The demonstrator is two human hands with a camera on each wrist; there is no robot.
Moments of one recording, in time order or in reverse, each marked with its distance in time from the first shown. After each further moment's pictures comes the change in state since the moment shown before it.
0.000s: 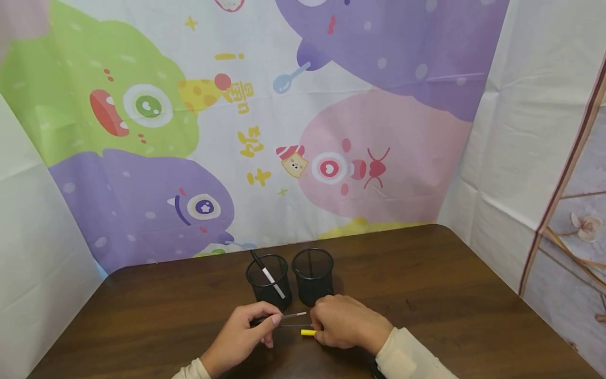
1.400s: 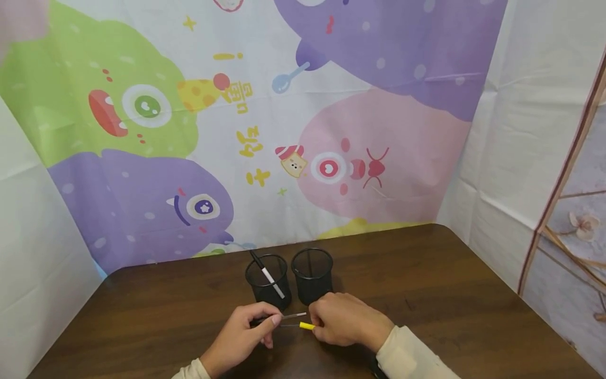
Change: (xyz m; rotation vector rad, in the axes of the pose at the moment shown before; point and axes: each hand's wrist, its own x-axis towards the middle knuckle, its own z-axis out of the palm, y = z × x) left_hand 0.000 0.000 0.001 -0.017 -0.007 -0.004; right_hand 0.000 0.002 -0.003 0.087 -0.003 0.033
